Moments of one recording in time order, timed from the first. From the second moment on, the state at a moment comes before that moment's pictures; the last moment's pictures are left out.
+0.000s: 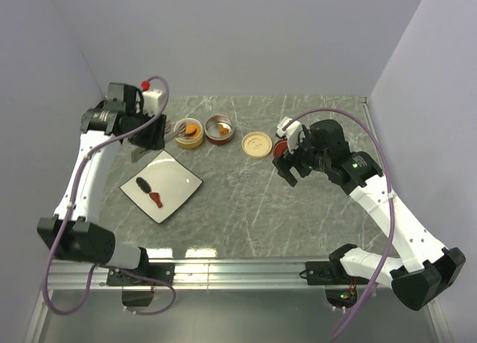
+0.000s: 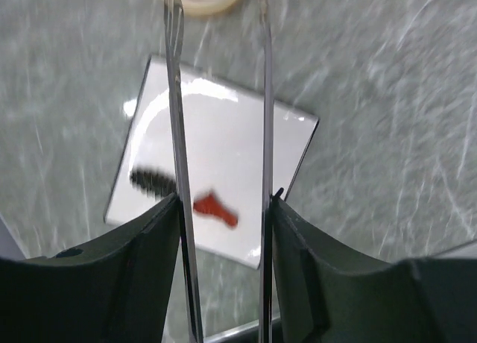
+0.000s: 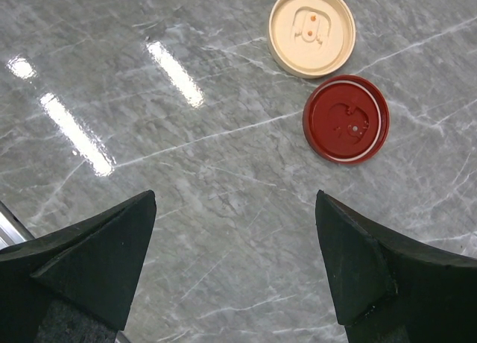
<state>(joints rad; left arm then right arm) -0.12 1.46 1.64 -1.07 0.20 0.17 0.49 1.10 1.18 -0.76 -0.20 -0.37</state>
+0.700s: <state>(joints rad) 0.10 1.13 1.13 -1.22 0.05 0.17 0.49 1.08 1.18 -0.77 -0.21 -0.38</state>
